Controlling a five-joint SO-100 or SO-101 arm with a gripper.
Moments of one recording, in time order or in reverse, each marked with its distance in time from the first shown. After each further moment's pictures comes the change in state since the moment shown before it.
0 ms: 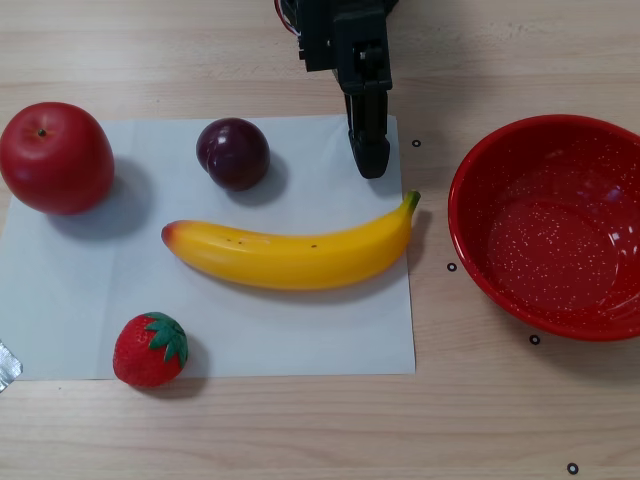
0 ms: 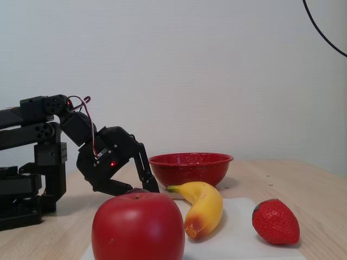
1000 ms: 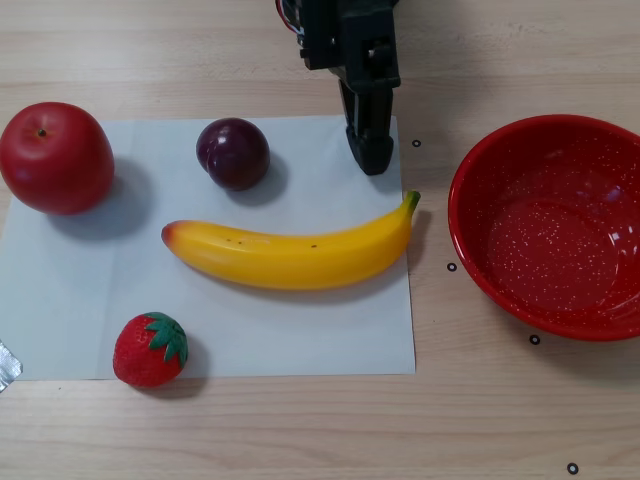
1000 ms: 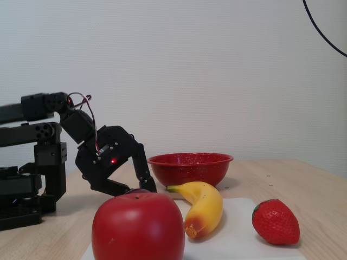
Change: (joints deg) arm -0.9 -5.0 -3.6 4.1 6.2
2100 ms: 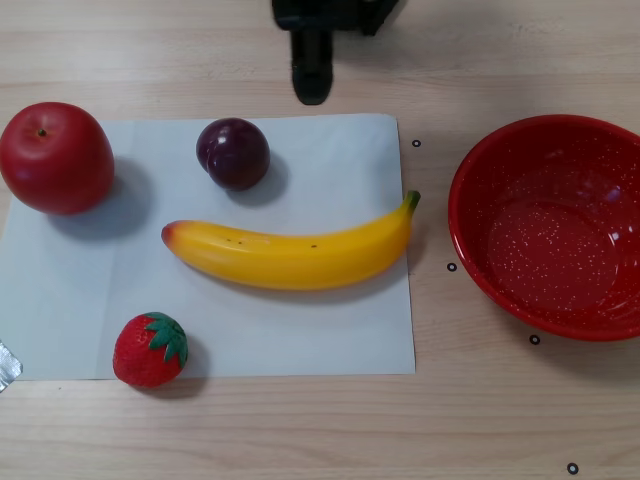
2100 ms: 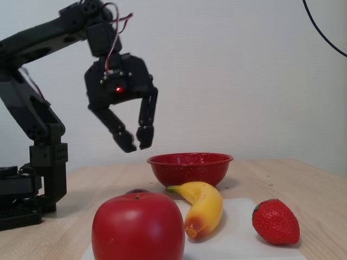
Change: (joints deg) arm -12.4 -56.7 -74.1 35.1 1.0
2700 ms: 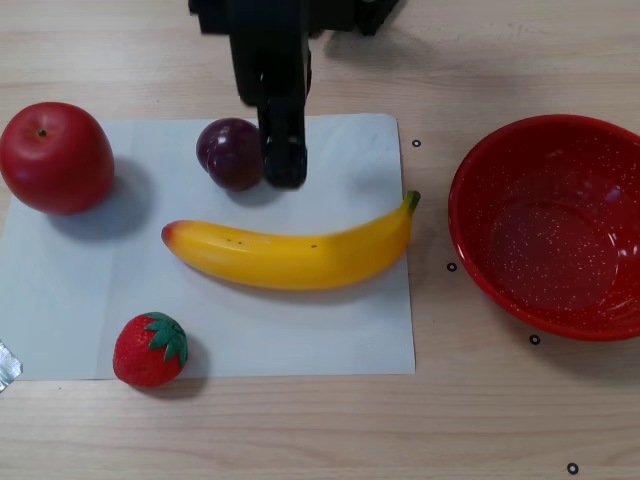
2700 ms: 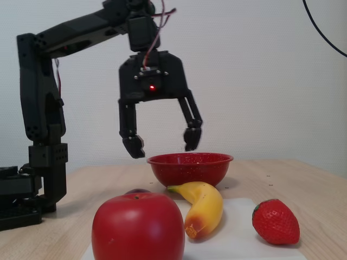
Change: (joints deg) arm -2.3 -28.5 -26.0 7.9 0.6
